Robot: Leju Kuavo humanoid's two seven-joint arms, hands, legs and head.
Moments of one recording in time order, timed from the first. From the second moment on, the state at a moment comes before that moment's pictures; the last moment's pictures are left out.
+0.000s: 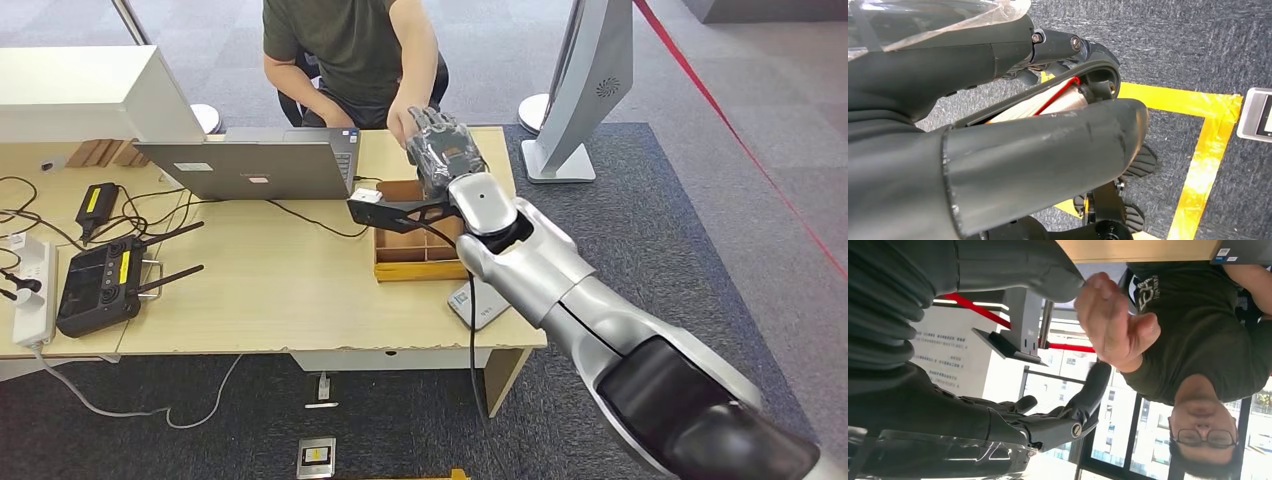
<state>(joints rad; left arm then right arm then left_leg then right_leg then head) -0.10 0.17 -0.80 -0.20 0.93 0.05 -0.12 -1.03 0.01 0.86 -0.78 1.07 -0.09 0.32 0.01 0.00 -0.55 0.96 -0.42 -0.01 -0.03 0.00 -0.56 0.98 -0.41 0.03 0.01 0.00</state>
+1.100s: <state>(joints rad) -0.09 0.18 -0.79 -0.20 0.91 0.03 -0.13 -0.73 -0.32 0.71 -1.36 0.76 0.03 0.53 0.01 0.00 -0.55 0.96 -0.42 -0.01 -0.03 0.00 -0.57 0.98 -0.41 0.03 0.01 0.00</state>
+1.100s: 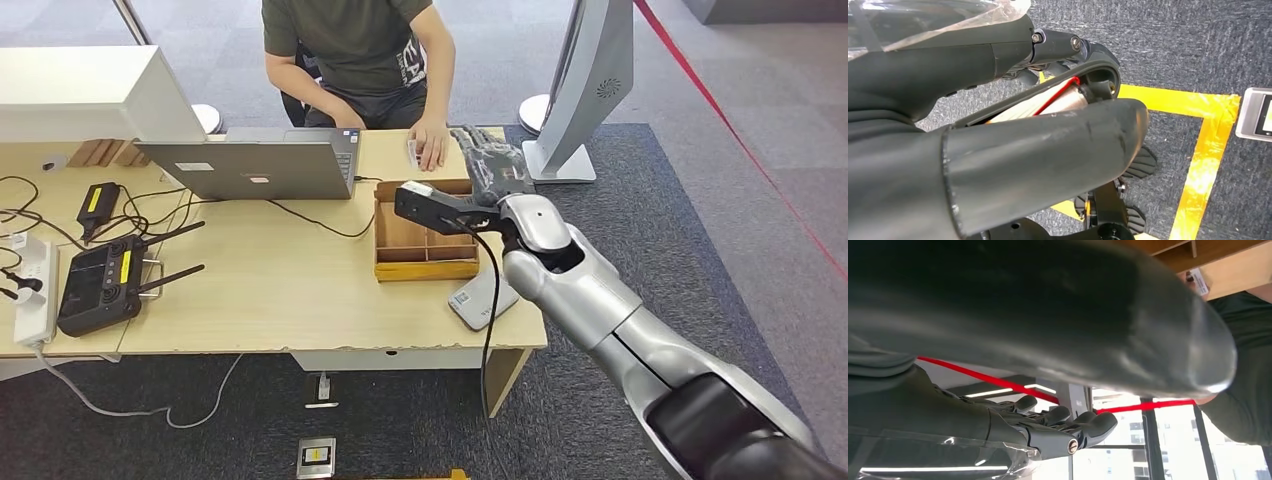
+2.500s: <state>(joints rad) -0.12 0.18 -0.79 -0.20 0.88 0.07 -0.11 -0.43 -0.25 0.71 -1.36 0.76 -0.44 0.40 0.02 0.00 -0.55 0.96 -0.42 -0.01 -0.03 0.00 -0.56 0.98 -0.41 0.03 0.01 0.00</state>
